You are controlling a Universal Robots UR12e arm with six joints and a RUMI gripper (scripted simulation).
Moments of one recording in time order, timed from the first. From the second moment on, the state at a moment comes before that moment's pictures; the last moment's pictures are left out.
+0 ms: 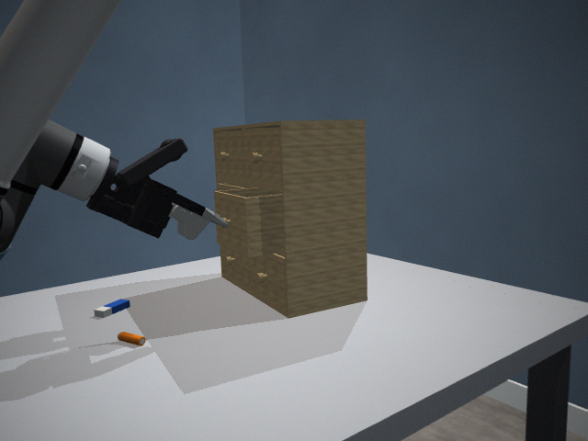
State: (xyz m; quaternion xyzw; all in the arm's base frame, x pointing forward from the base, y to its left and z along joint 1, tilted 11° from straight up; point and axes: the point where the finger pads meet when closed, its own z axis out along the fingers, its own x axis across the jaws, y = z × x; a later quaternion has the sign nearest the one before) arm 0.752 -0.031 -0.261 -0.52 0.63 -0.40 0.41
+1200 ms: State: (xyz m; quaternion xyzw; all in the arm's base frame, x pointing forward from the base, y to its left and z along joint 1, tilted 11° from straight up) arm 0.749 -0.031 -0.261 -0.52 0.63 -0.40 0.41
